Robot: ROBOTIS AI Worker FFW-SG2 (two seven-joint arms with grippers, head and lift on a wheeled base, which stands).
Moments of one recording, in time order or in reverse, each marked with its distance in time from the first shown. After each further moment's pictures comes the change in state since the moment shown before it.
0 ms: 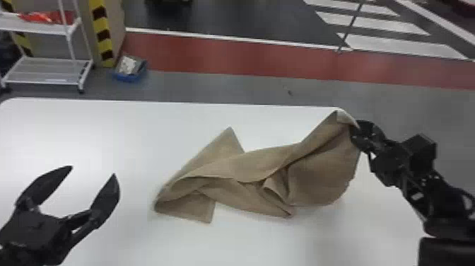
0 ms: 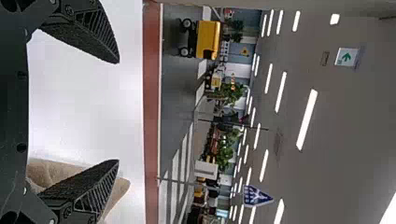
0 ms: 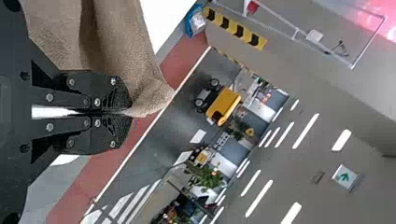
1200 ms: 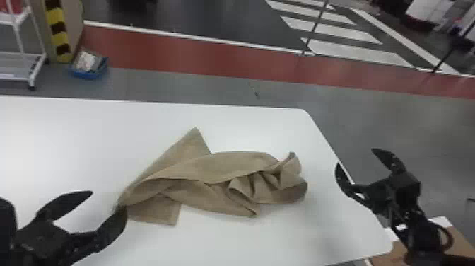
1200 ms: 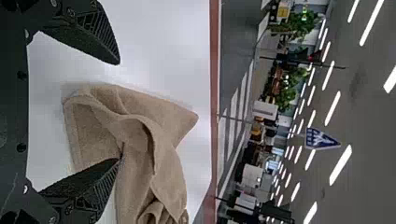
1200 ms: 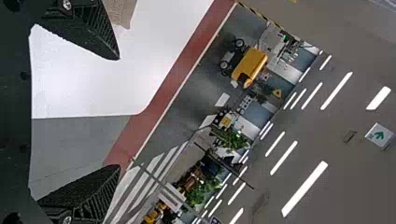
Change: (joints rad) left arm -0.155 -0.003 -0.095 0.127 -0.145 0.291 -0.237; right arm 0.078 0.026 -0.199 0.146 -0.032 -0.190 -0.079
